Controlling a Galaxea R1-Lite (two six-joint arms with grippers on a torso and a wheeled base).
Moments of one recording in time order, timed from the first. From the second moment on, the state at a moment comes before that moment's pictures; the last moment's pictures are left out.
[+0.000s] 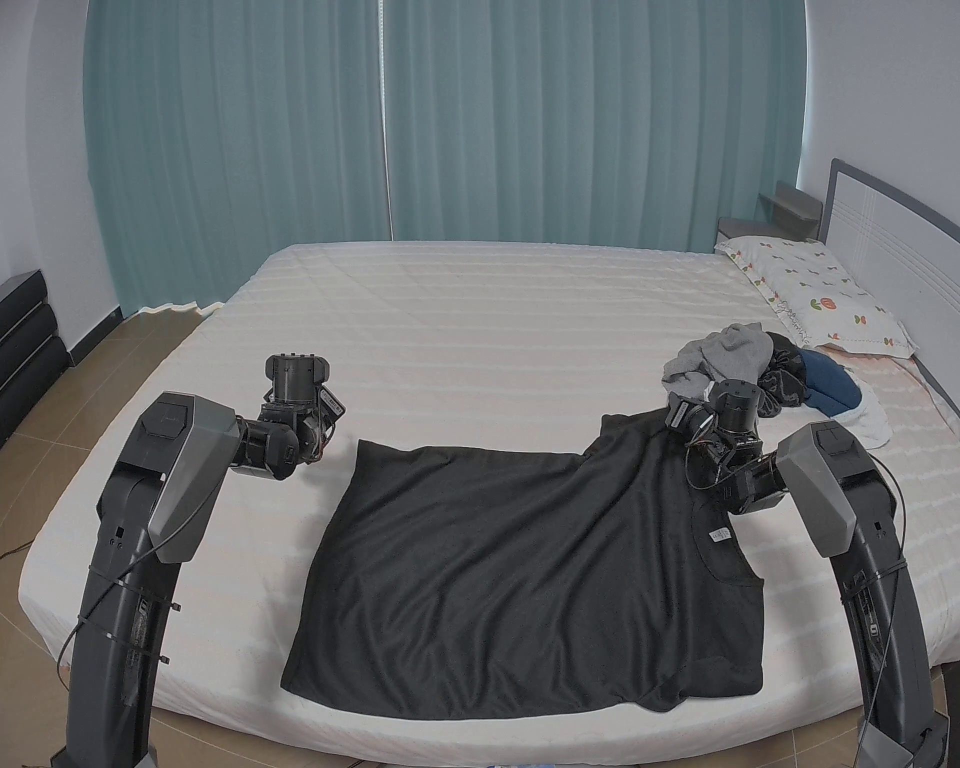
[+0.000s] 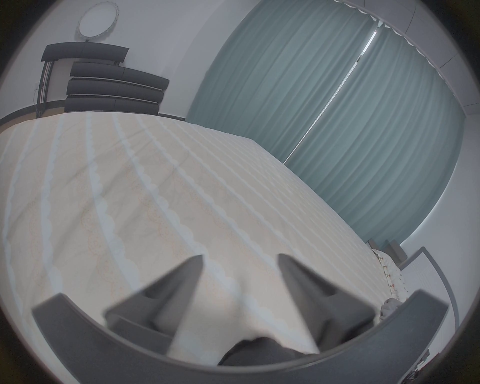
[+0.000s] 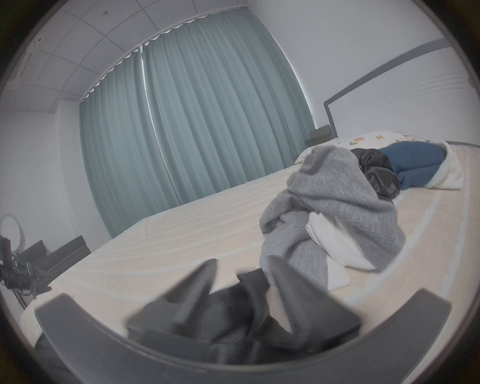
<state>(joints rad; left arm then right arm) -0.14 2.71 -1.95 -0.31 0.30 -0.79 0.09 2.84 -1.87 -0.87 -0.10 0.37</state>
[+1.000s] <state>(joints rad) -0.16 2.27 -1.27 -0.35 0.09 -0.97 -0.03 2.37 -0.95 -1.02 0.15 0.71</state>
